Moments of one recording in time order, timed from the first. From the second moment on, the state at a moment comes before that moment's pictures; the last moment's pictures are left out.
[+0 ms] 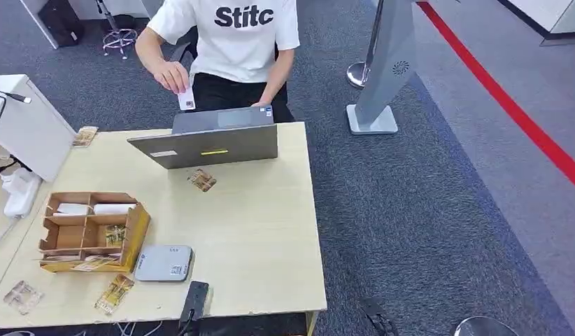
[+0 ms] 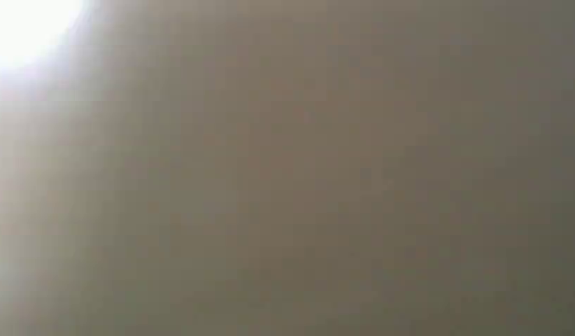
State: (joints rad) left arm -0.22 -0.09 -0.51 -0.29 0.29 0.37 -0.21; right arm -0.19 0.06 -0.39 -0.26 0.73 0.02 0.13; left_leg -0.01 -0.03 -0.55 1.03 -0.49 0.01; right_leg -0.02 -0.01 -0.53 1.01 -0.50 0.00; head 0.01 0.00
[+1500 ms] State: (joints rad) left arm 0.32 -0.28 0.41 -1.34 -0.26 -0.04 -0.55; right arm -0.04 0.01 -0.55 -0.21 0.59 -0.01 -0.03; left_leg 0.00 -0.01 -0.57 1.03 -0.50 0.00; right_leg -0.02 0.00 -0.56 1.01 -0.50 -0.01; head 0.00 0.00
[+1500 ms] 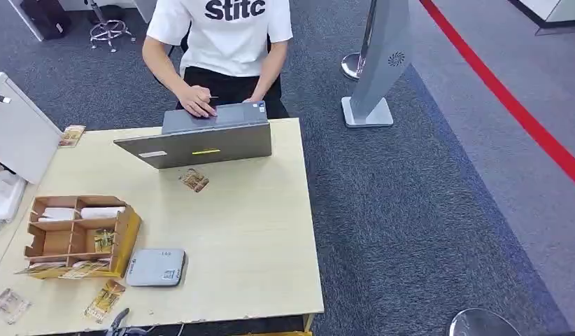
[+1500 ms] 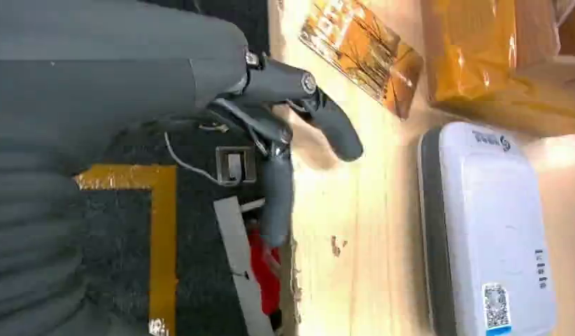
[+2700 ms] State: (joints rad) left arm 0.47 -0.35 0.40 -1.38 -0.51 0.02 -0.47; right arm -0.02 0.01 -0.63 -0.19 0.57 0.00 -0.04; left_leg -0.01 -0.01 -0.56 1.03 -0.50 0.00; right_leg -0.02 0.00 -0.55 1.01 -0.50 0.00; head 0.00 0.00
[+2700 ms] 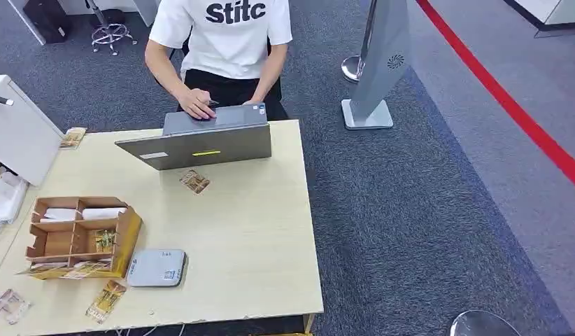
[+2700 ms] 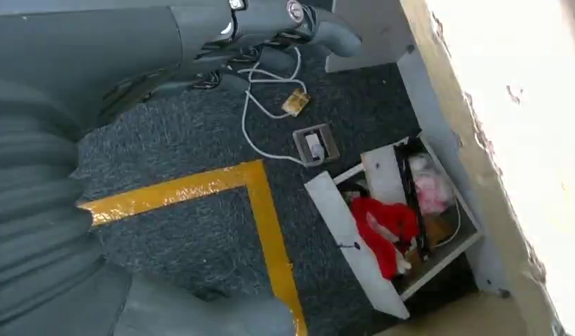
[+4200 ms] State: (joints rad) left arm 0.20 -0.05 0.00 -1.89 -0.47 0.55 -0.54; right arm -0.07 0.02 -0.63 -0.19 0.65 0.03 -0.02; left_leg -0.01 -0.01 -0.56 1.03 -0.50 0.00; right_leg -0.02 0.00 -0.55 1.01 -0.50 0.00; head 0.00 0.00
